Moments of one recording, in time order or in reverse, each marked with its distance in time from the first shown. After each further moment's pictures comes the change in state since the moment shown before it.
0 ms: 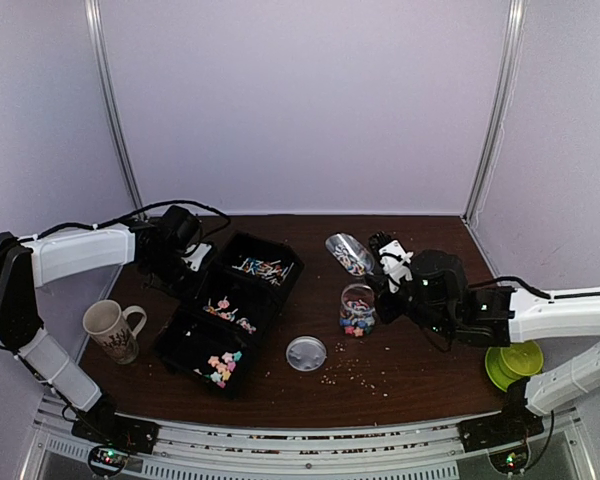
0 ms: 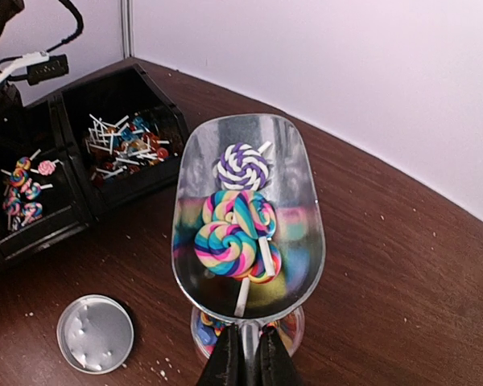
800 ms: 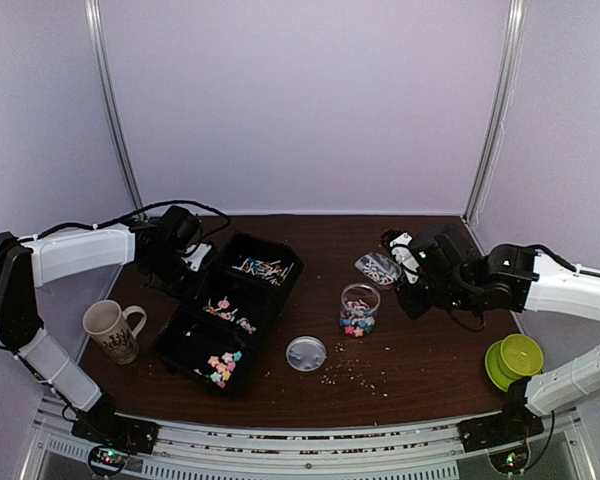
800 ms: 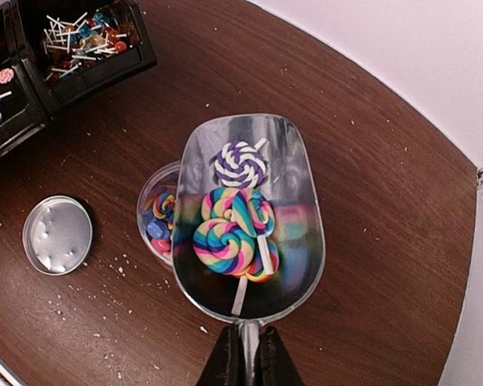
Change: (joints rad) left arm 0.000 0.000 0.000 -0.002 0.000 0.000; right arm -0.068 -0.013 0.281 -0.703 -0.030 0.087
